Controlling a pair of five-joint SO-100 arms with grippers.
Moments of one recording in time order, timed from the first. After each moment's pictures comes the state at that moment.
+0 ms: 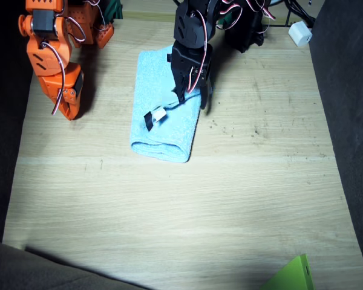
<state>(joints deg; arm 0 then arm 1) 21.8 41.9 23.1 112.2 66.8 89.2 82.9 112.9 66.3 97.6</state>
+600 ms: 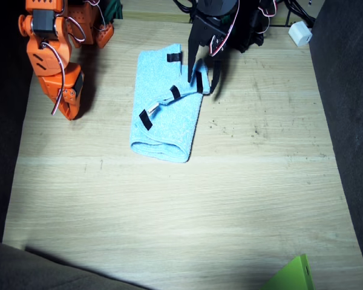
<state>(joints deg) 19.2 98.3 107.0 65.9 61.3 89.2 82.9 112.9 66.3 98.4</state>
